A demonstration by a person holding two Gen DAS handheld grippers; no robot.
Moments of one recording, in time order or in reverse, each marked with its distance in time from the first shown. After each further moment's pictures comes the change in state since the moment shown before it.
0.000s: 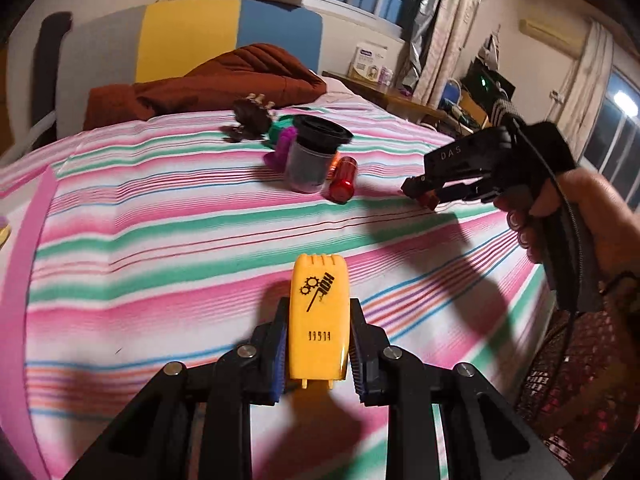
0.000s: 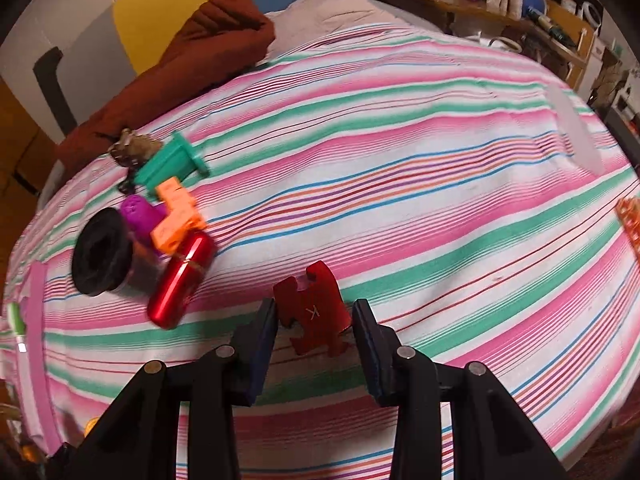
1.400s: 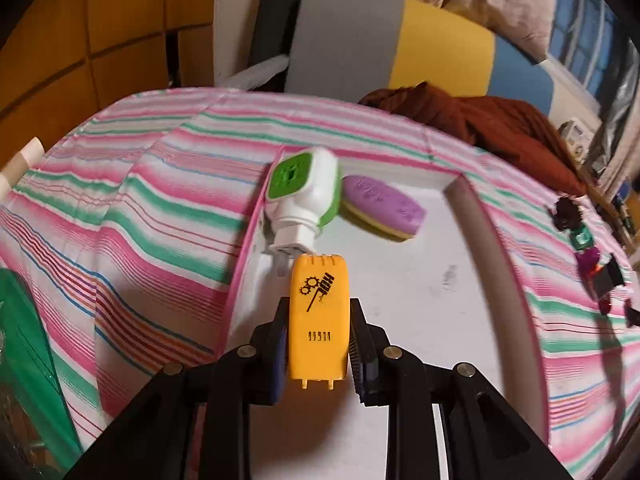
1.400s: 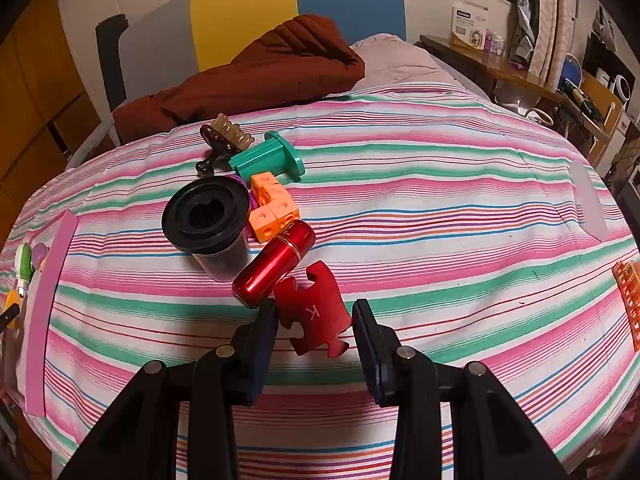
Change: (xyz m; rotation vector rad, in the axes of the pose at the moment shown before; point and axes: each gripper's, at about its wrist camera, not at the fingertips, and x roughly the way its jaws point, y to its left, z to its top) left arm -0.105 0.279 -0.013 -0.421 0.017 0.534; right arm -0.030 0.057 -0.030 -0.215 -0.139 -0.005
